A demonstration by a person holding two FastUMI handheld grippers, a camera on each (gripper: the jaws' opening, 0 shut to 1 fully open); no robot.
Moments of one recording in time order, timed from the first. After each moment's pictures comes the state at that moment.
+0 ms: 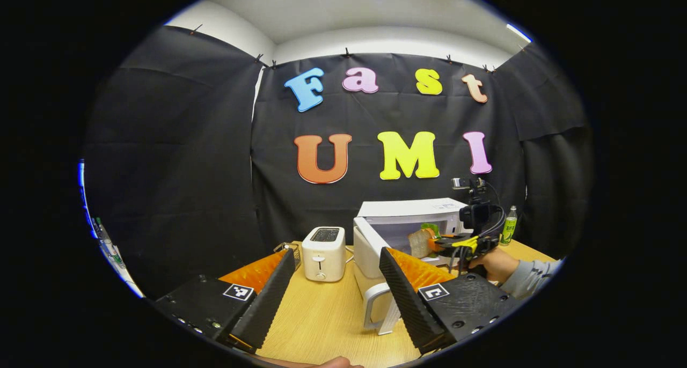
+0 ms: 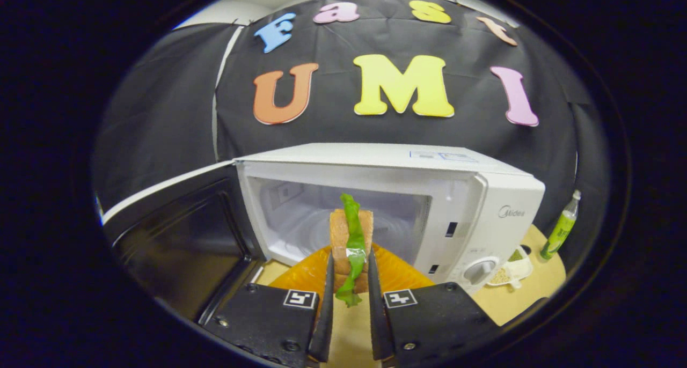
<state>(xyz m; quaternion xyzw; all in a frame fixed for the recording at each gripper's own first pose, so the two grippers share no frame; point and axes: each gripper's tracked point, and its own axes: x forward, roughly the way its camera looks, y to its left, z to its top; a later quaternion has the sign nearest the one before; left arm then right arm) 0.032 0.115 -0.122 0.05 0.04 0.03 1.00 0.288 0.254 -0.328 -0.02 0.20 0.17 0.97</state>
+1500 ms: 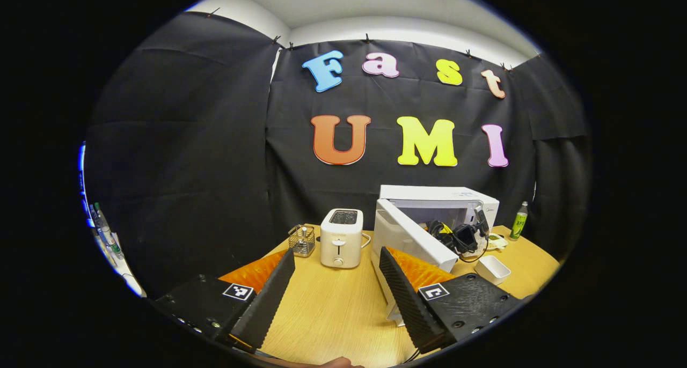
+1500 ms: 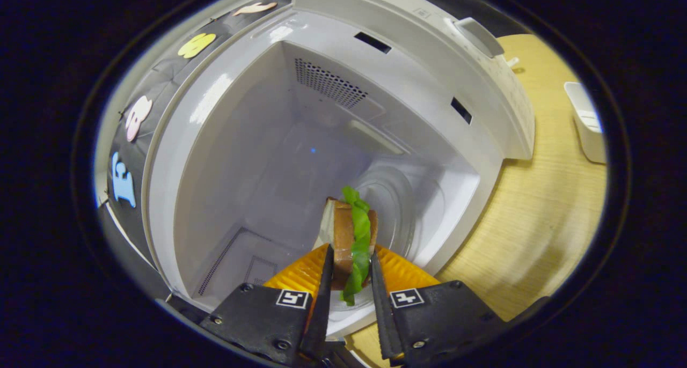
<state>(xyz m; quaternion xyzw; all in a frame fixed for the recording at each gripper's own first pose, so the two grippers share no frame) 0.040 0.176 -0.149 0.02 0.08 0.05 1.00 0.371 0.302 -0.415 0.44 0.18 -0.07 0.87</state>
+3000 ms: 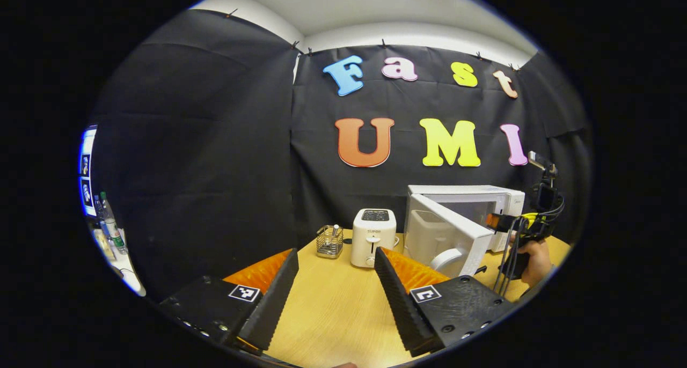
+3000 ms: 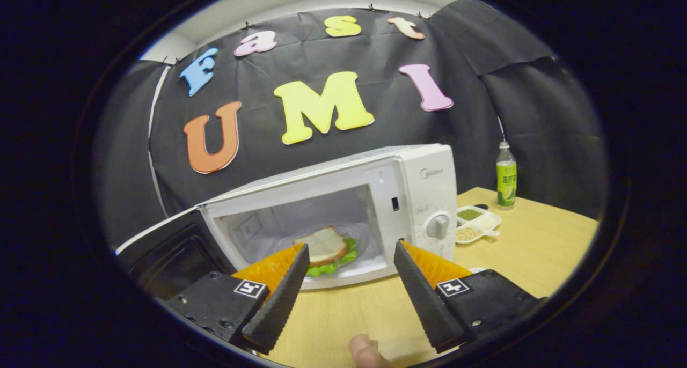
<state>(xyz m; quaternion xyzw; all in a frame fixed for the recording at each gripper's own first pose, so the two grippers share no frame) 0.051 0.243 -0.197 0.05 0.03 0.09 0.99 0.227 0.217 -0.300 0.07 0.13 -0.02 0.99</state>
